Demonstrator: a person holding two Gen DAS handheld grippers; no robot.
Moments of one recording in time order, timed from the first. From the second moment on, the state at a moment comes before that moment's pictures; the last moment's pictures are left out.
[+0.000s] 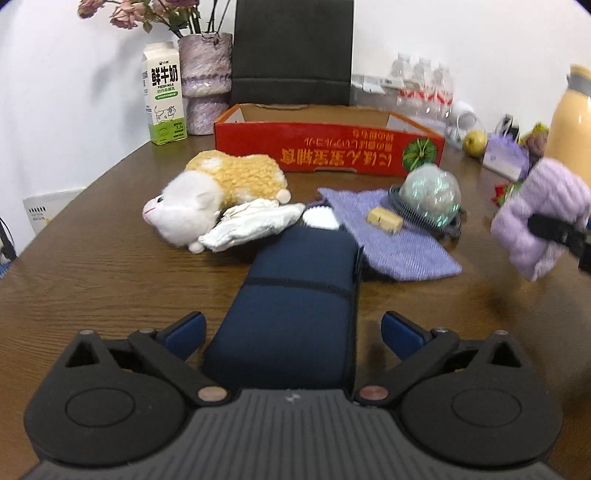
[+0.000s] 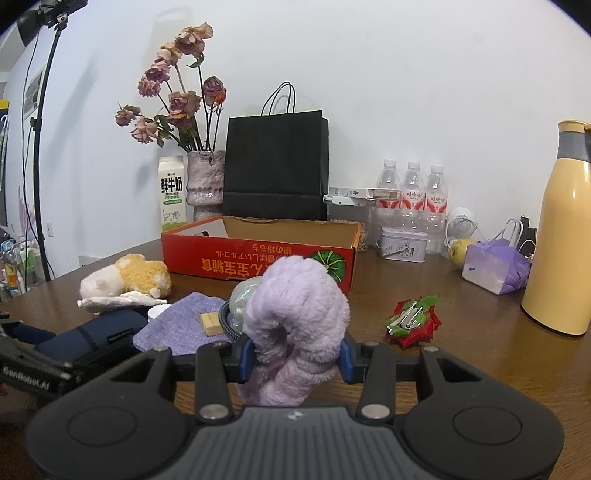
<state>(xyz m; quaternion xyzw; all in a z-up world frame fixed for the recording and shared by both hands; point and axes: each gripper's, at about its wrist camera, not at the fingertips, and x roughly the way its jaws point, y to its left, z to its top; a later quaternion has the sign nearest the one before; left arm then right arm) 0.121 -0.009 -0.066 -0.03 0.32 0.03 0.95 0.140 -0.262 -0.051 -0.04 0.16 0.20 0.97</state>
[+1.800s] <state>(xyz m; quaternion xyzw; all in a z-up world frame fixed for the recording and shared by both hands) 0.152 -0.020 0.026 -0.04 0.20 0.02 0.98 0.182 -0.214 0.005 -0.04 0.11 0.21 0.97</state>
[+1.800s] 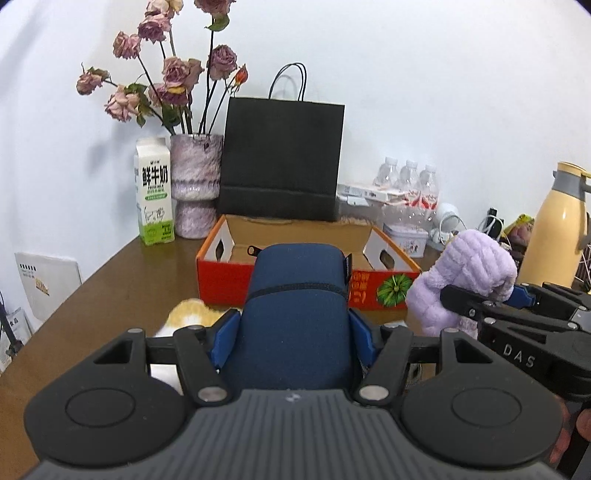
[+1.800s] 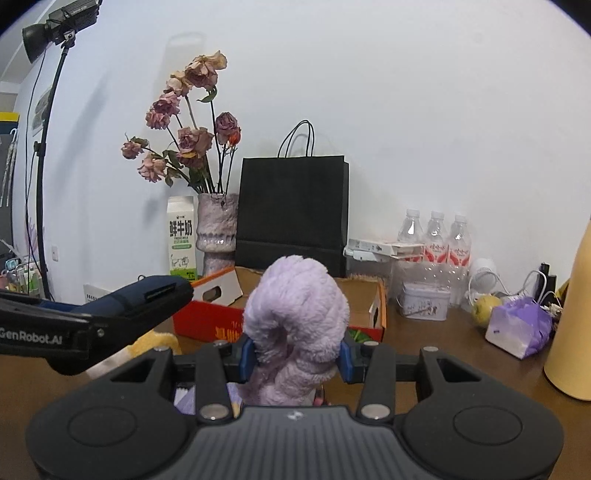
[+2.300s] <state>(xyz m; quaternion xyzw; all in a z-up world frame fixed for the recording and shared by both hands) 0.213 -0.019 0.048 -0.05 0.18 0.04 0.98 0.242 -0.190 0.028 -0.05 0.11 0.21 0.97</state>
